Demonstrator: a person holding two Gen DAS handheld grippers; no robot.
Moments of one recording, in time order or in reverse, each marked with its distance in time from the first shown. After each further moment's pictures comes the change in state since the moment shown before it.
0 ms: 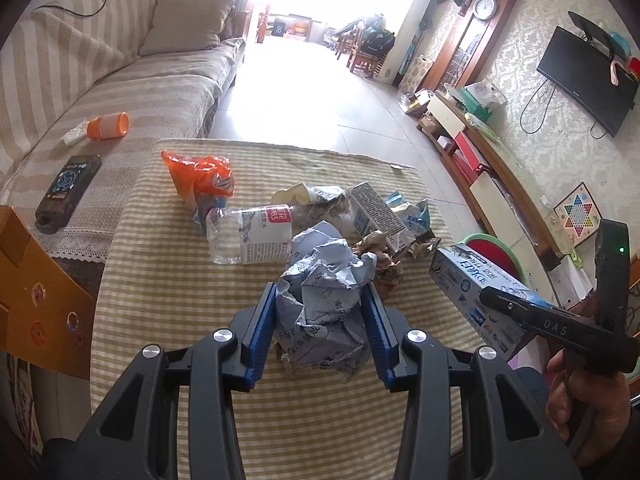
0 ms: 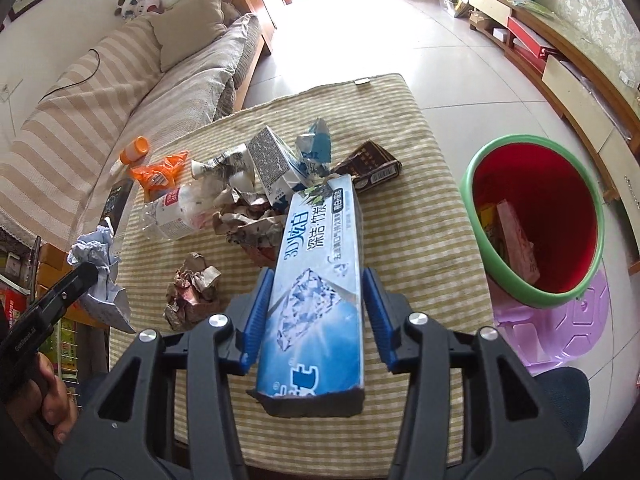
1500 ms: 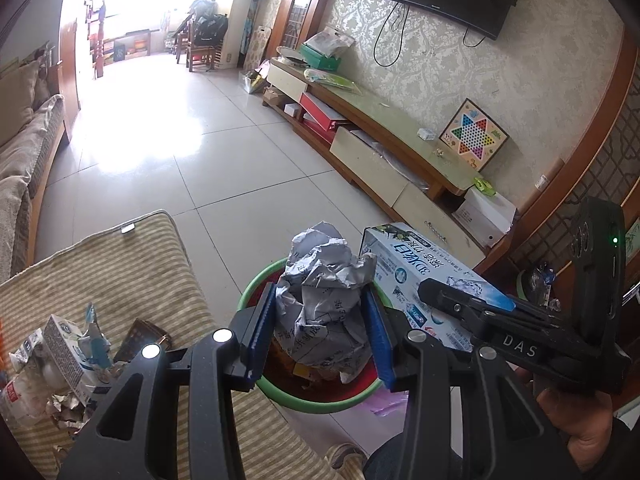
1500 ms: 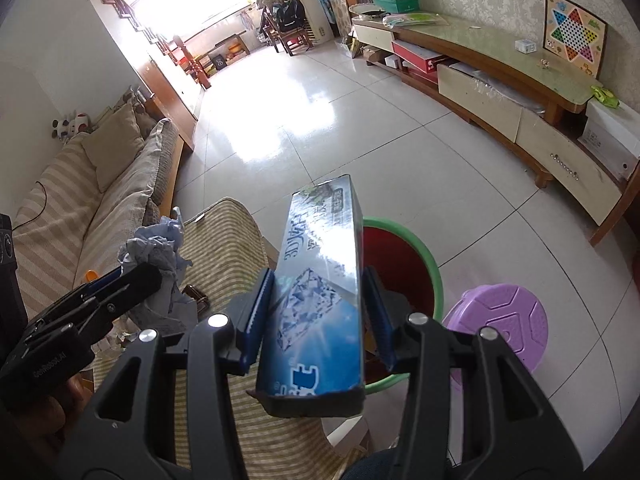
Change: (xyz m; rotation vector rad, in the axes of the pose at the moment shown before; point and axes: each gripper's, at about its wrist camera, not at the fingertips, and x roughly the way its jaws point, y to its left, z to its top) left arm 0.109 -0.326 0.062 0.381 0.087 -0.333; right arm -0.092 -0.236 0.053 0.287 -0.228 -0.108
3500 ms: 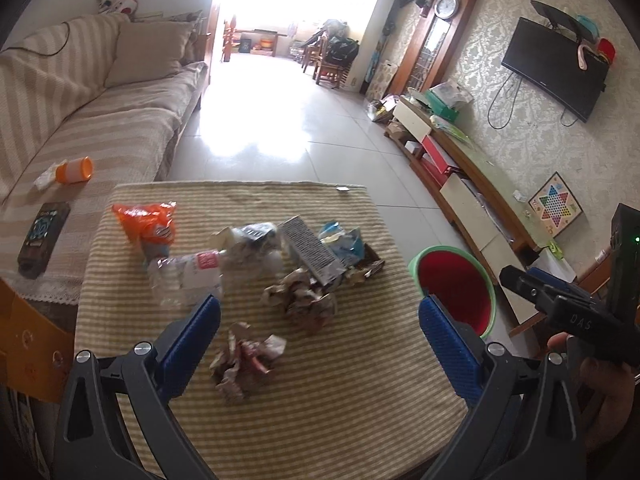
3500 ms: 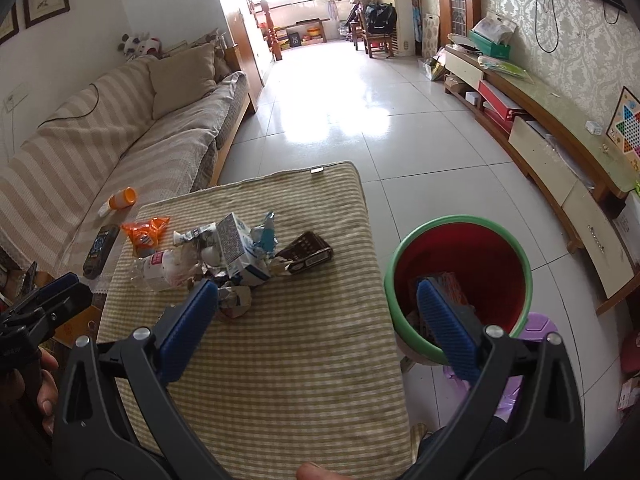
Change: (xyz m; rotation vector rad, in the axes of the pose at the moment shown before) left arm -0.193 0.180 -0.142 -0.305 -0.116 0.288; right arm -0.017 0.187 -0.084 -0.337 0.009 0.054
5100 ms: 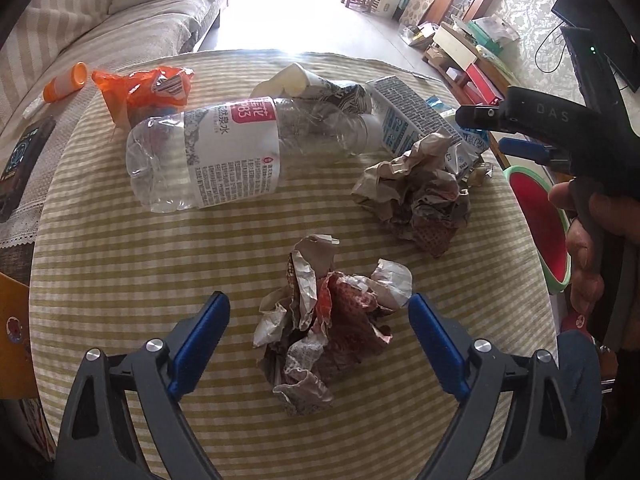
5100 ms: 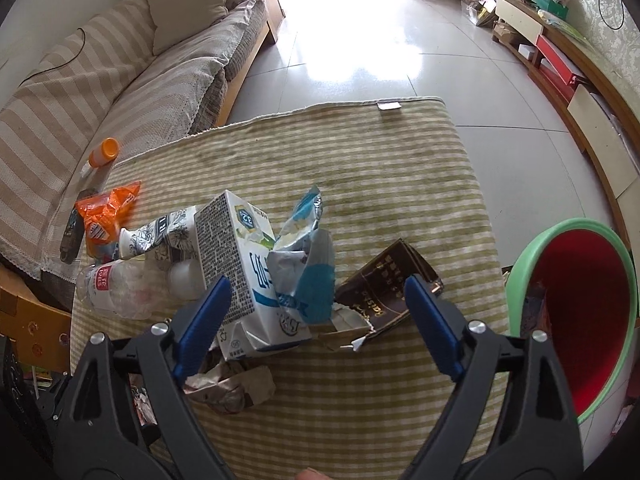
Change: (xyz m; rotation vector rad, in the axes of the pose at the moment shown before) left arm 0.132 0.067 -0.054 -0.022 0.285 0.068; right arm 0.205 0.051 0.032 -0.036 0.250 0.067
